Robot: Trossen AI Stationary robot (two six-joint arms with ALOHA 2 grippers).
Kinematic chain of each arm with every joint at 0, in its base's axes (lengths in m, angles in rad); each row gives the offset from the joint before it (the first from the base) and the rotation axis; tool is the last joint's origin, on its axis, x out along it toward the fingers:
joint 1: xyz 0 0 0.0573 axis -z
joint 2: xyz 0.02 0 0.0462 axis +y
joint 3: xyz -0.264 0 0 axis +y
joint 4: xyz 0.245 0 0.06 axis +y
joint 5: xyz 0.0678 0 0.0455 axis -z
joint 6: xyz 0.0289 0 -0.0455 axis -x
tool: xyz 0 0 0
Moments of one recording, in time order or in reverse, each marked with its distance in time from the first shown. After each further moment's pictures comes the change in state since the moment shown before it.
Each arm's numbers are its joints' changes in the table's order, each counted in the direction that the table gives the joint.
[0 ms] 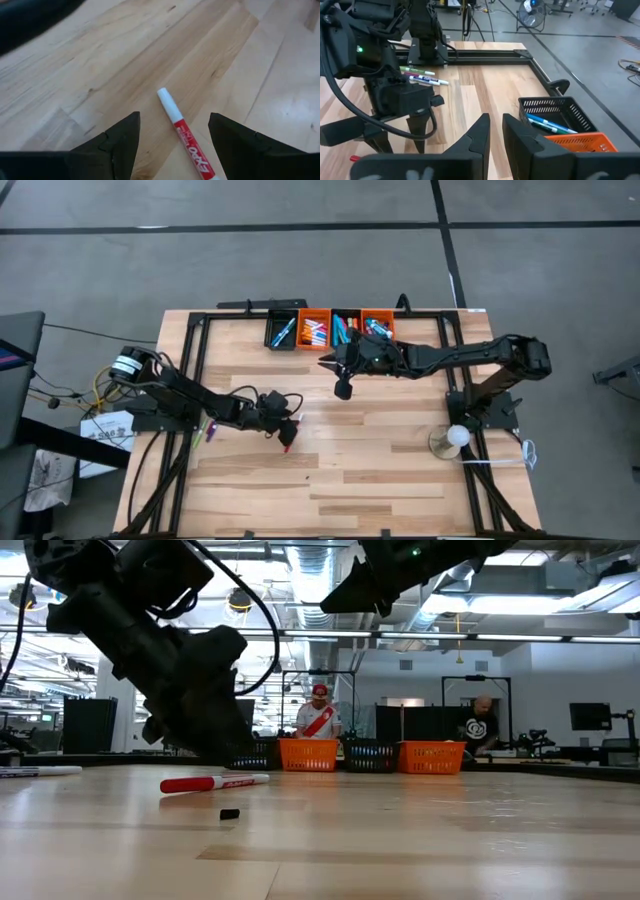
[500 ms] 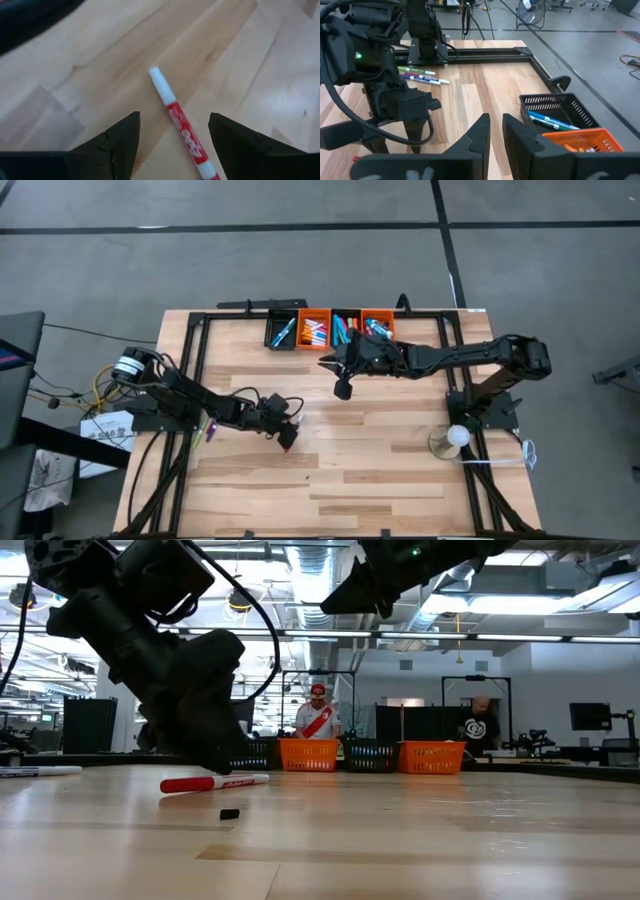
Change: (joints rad) left arm 0.006 0.022 -0.001 -0.003 0.064 0.041; right arm -0.006 0.000 0.000 0.008 0.001 -0.027
